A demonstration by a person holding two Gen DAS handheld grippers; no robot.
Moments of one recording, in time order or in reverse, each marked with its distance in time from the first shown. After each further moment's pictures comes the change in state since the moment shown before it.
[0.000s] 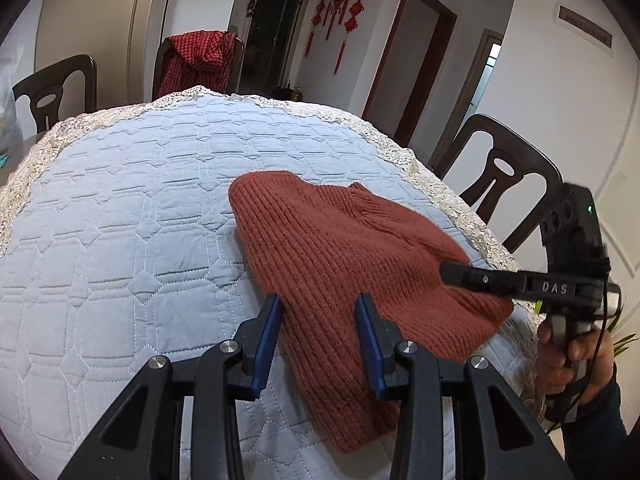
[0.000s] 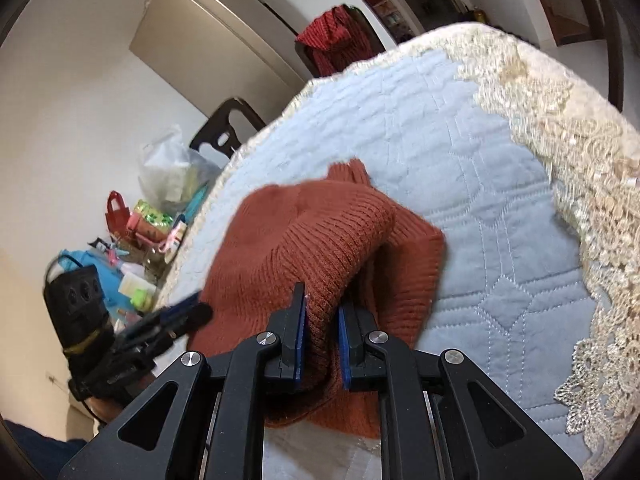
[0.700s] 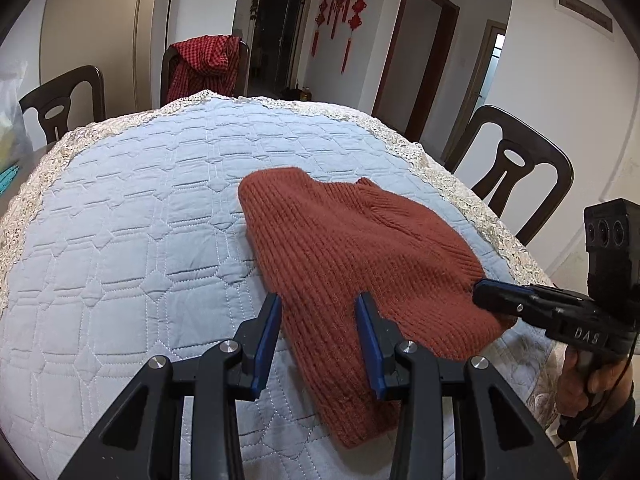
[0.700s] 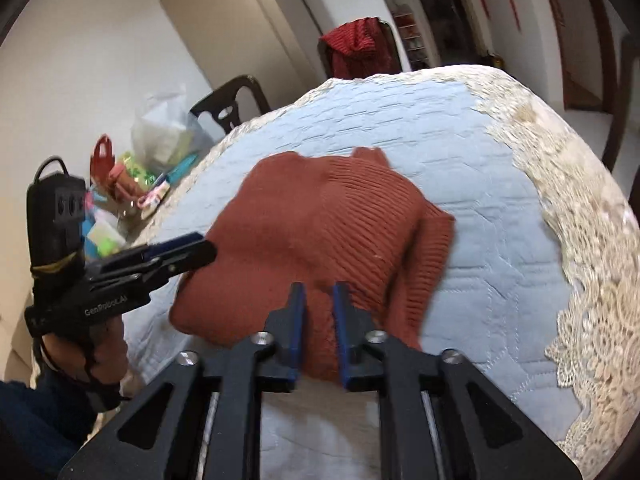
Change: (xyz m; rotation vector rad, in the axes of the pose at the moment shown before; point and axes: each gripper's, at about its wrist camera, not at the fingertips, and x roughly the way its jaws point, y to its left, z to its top) left arm -0.001 -0.005 -0.003 0.033 0.001 0.058; right arm -0.020 0.027 -0.030 -0.195 -0.069 -0.104
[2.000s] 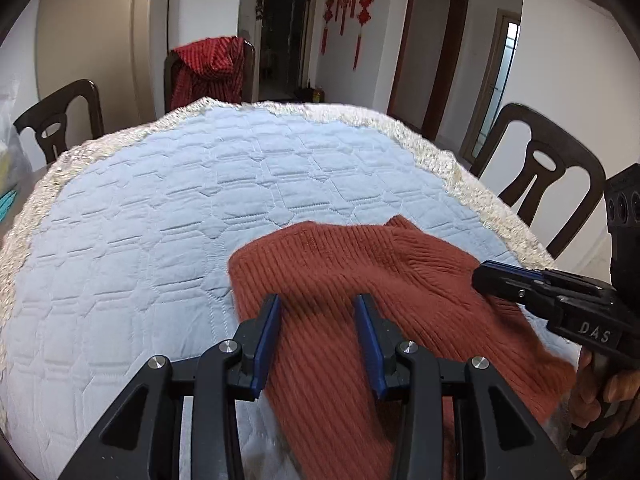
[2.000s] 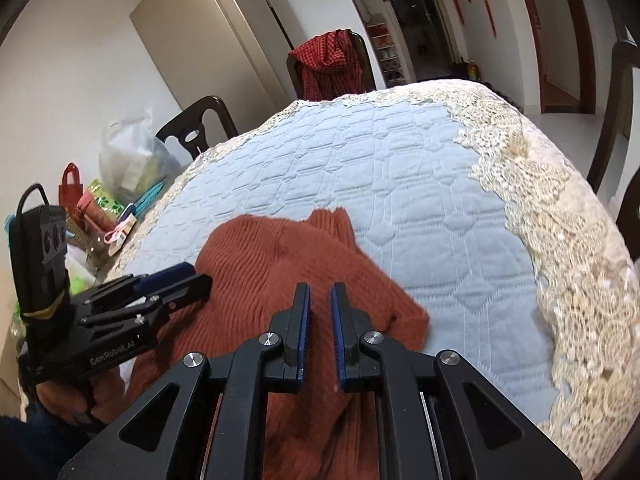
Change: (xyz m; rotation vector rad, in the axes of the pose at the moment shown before) left arm 0.052 0.001 0.044 0.028 0.026 0.076; right arm 0.041 -0.009 0.058 -0.015 -0.011 -0.124
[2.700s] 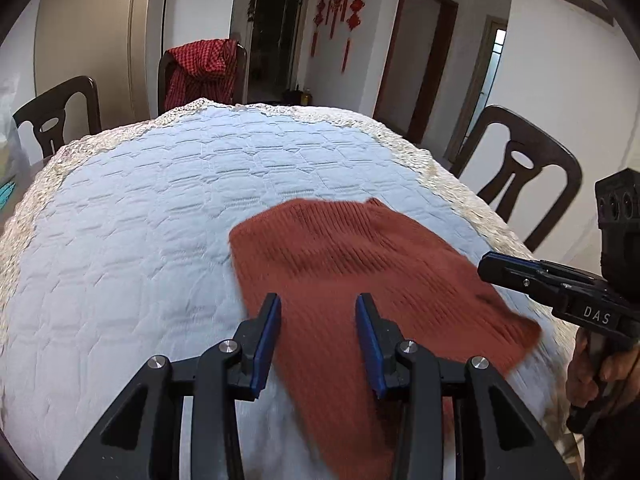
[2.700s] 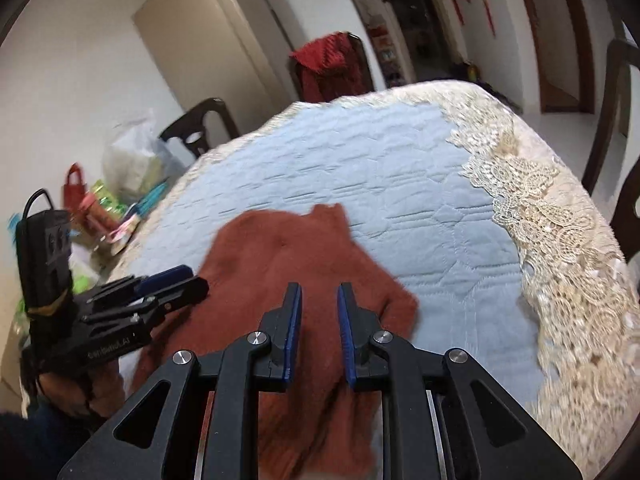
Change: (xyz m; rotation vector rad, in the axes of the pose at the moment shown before) left arm -0.047 0.001 -0.030 -0.005 -0.030 -0.064; right arm -0.041 0.008 -0.021 -0.020 -0.029 0.031
